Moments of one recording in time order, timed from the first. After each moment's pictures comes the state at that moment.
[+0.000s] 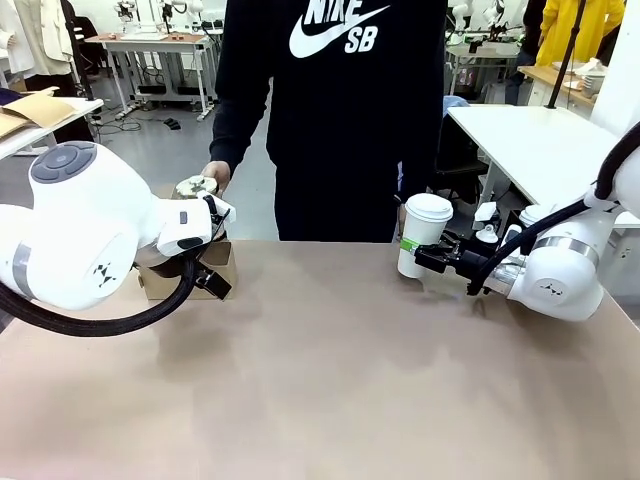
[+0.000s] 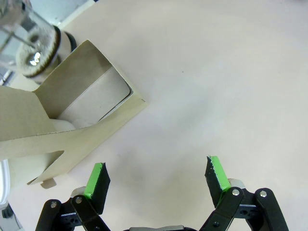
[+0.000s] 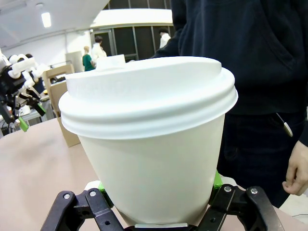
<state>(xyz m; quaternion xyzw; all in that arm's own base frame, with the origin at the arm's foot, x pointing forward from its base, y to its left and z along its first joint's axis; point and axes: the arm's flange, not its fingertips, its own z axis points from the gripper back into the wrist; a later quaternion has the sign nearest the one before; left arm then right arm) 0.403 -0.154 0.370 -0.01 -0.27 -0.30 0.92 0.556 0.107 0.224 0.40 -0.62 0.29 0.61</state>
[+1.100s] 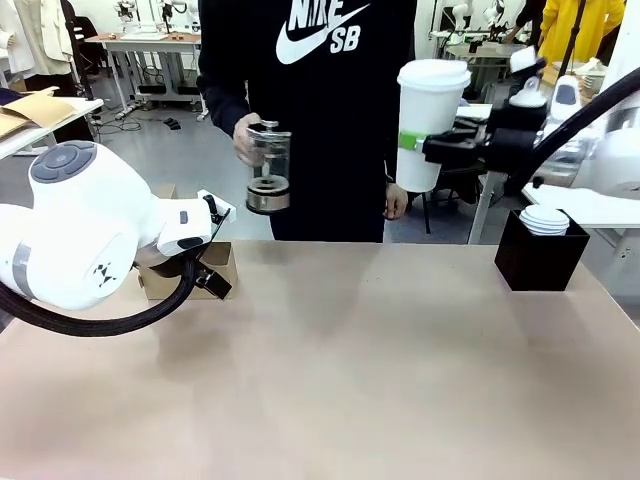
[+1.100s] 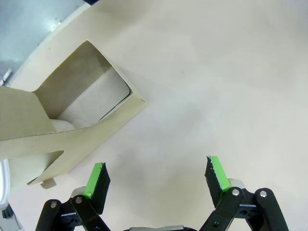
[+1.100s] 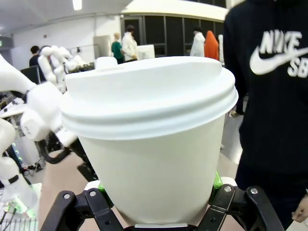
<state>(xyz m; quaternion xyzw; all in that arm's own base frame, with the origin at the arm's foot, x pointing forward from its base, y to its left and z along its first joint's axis) 0.403 -0.154 0.370 -0.01 -0.27 -0.30 0.92 0.439 0.155 0.503 0.41 -0.58 0.38 0.59</state>
